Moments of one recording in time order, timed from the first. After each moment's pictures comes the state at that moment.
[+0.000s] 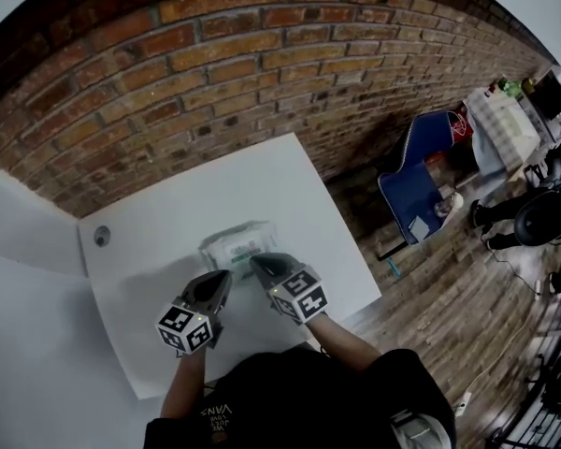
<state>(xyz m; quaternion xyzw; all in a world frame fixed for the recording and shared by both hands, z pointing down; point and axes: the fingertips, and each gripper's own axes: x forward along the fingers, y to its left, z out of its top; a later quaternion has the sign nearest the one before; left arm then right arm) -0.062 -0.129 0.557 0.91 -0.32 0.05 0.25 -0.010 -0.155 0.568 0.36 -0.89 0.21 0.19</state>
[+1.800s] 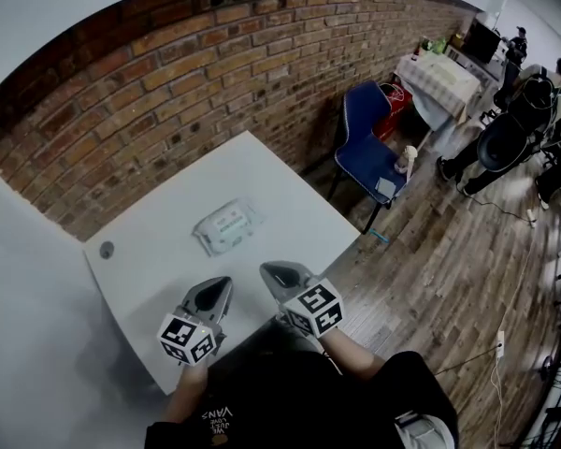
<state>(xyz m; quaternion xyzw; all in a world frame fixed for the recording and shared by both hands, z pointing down) -0.083 0.027 0.480 0.97 -0.21 0.06 0.12 -0.010 0.027 0.479 0.51 -0.84 0.15 0.09</state>
